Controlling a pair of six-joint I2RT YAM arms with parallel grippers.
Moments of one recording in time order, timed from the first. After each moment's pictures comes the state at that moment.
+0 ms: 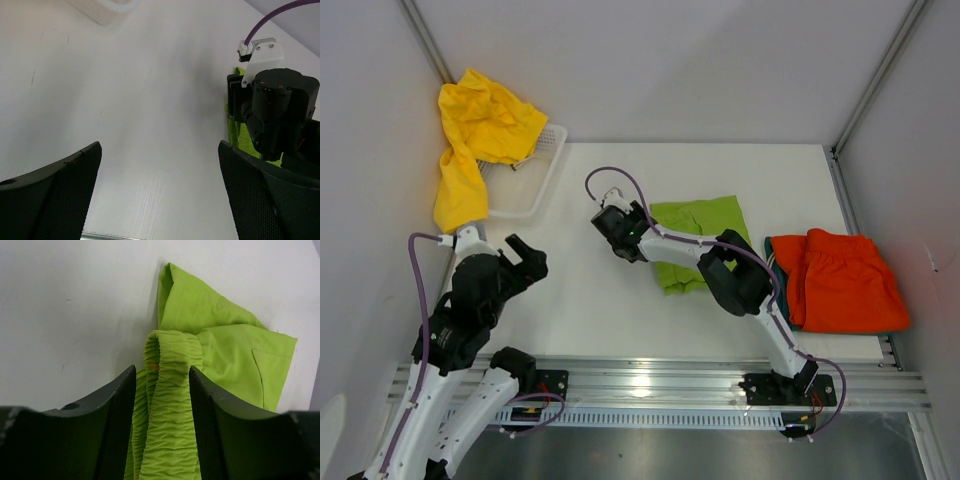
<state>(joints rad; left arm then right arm) -0.36 0.49 0.85 -0.85 -0.36 -0.67 0.92 2.28 1.74 -0.34 0.83 -0.03</state>
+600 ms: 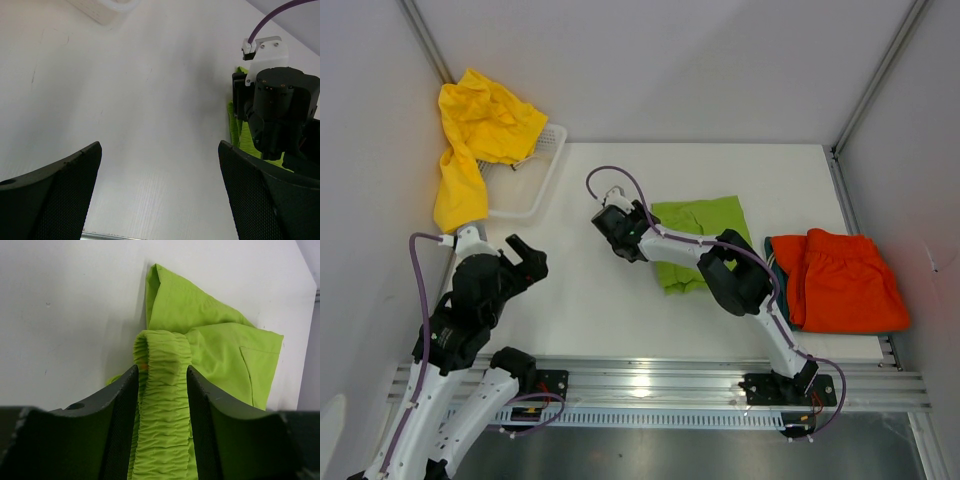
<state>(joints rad) -0.36 0.49 0.84 -0.85 -0.36 -0.67 0.91 2.29 1.74 -0.34 0.90 -0.04</state>
